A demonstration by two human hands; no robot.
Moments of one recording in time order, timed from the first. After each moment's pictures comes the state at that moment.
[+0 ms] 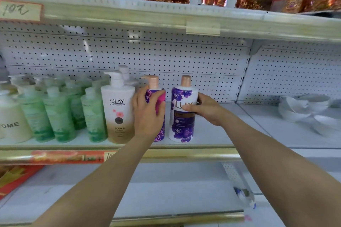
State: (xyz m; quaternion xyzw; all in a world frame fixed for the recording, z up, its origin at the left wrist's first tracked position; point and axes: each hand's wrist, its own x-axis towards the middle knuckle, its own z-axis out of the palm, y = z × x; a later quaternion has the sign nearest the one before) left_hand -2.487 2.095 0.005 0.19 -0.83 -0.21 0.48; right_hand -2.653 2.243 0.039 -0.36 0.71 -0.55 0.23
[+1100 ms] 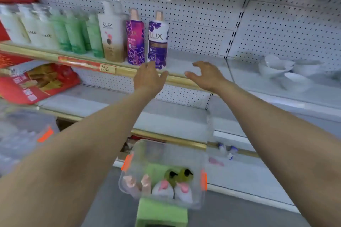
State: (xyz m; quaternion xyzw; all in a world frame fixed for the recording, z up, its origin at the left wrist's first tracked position) left_hand -2.429 2.369 -0.009 0.41 -0.83 -0.22 0.31; right_hand -2.594 2.491 0.023 -0.49 0.84 -0.22 0.01
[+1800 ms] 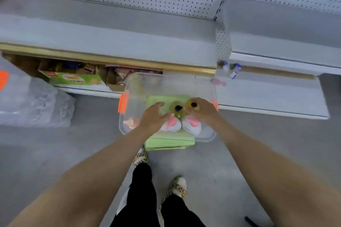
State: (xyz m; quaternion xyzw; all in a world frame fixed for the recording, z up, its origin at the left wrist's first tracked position) left_hand -2.364 2.427 -0.350 0.37 -0.78 -0.49 -0.10; right_hand -2.522 2.565 -0.320 -0.23 0.87 -0.20 0.39
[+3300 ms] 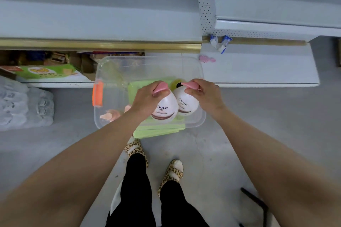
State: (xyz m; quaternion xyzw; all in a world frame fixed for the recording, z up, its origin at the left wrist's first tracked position) left_hand -2.417 2.443 -0.389 0.31 -0.78 -0.54 -0.01; right_hand -2.552 2.616 -0.370 -0.22 0.89 -0.33 0.24
